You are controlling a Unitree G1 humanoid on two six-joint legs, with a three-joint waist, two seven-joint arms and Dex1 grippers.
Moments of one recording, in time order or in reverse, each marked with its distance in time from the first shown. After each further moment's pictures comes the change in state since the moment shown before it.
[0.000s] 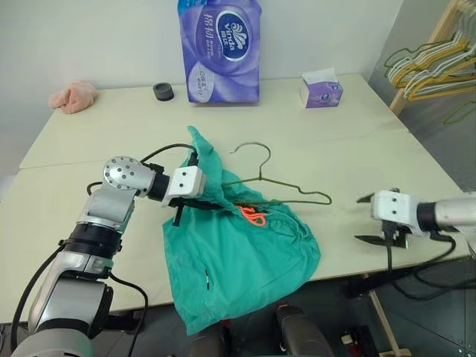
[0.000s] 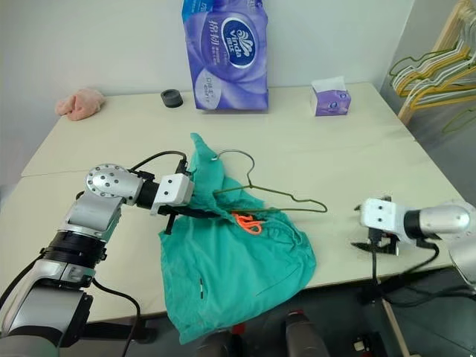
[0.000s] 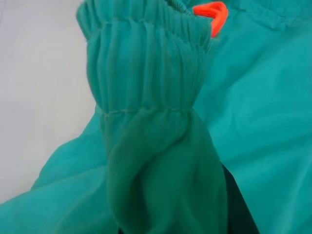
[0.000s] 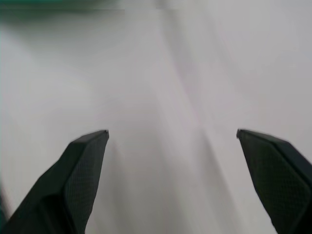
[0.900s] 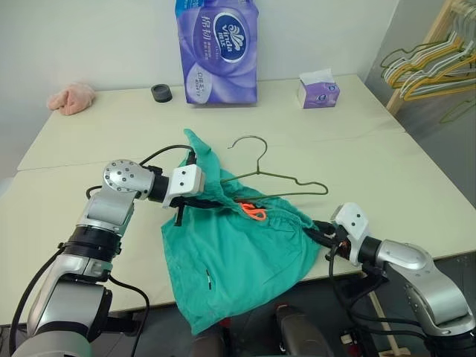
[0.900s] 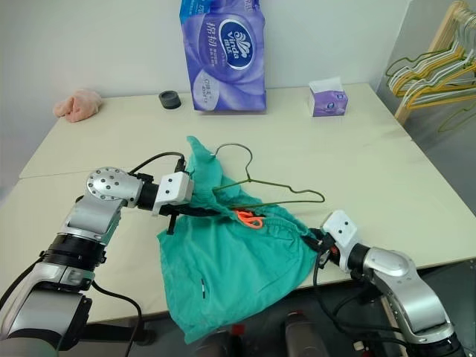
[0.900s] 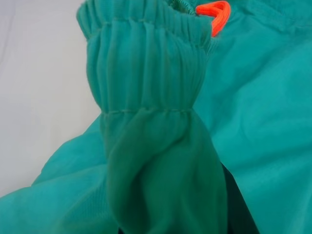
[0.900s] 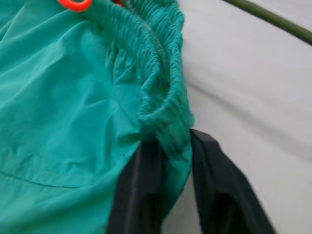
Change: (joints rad) left arm 0.023 0.001 0.009 -0.024 -0.010 0.051 0.059; right arm 0.109 0.472 0.037 -0.261 0.110 0.317 -0.442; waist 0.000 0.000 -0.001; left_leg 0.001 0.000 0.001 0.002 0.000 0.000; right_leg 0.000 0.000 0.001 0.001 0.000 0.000
